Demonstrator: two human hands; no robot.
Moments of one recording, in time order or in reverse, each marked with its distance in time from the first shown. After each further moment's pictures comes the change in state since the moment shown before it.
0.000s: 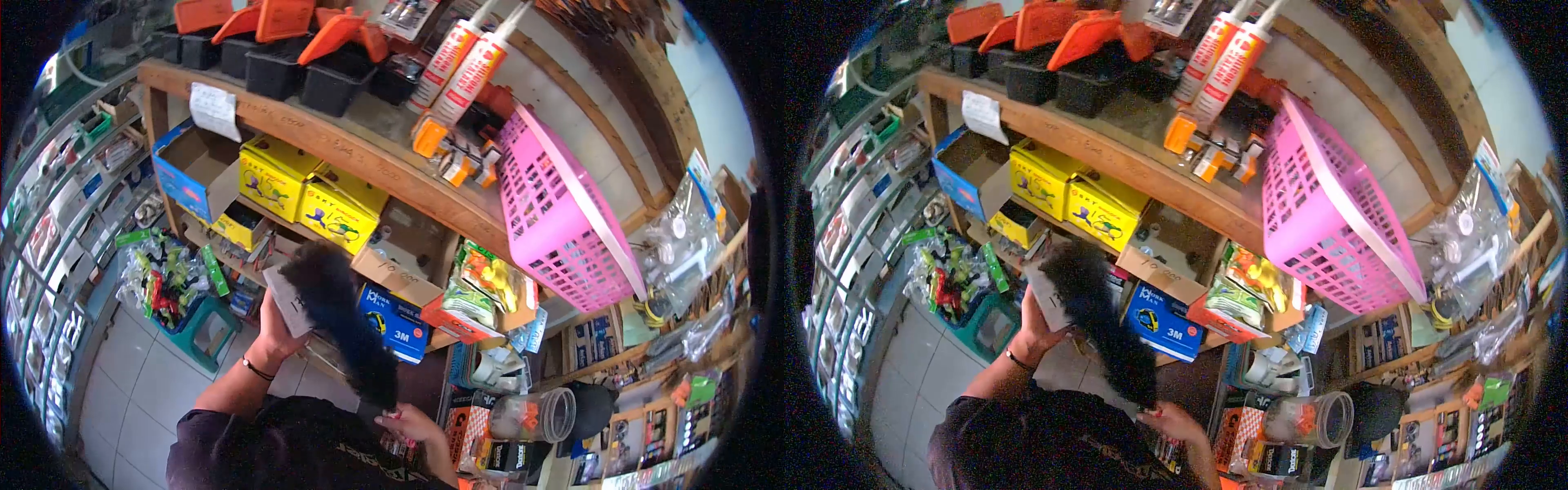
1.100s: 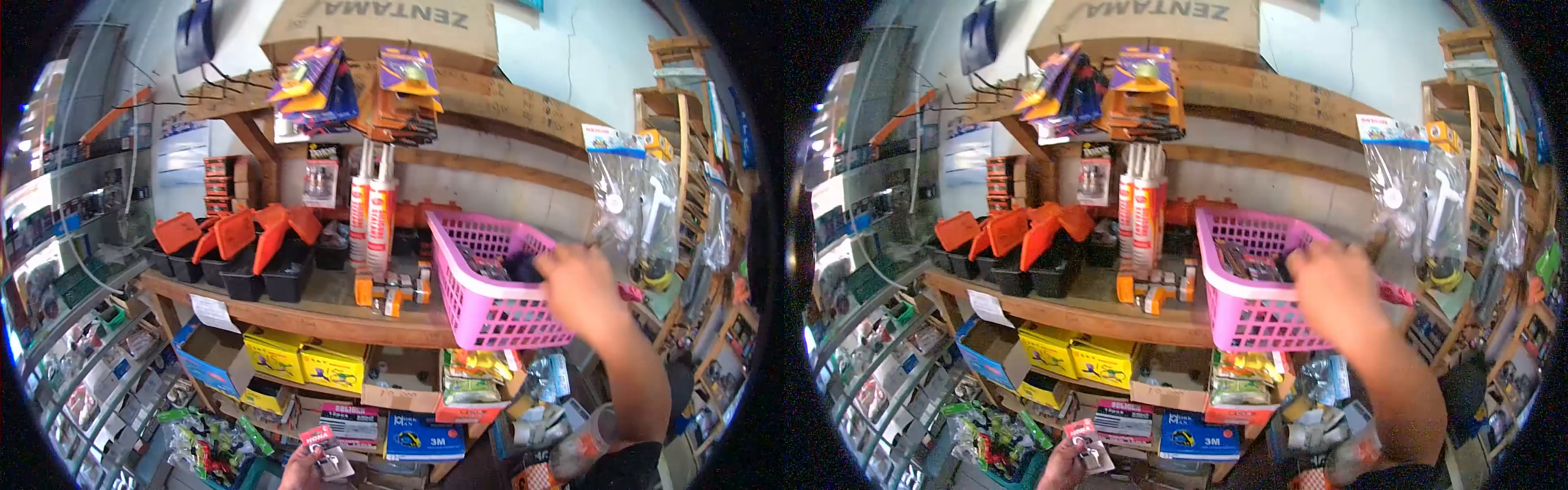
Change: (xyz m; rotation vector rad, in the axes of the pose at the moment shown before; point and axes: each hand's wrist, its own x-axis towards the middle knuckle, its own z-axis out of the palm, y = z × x) left_hand -0.051 0.004 0.022 0.680 0.040 0.102; right_hand -0.206 -0.279 -0.197 -1.625 1.481 -0.234
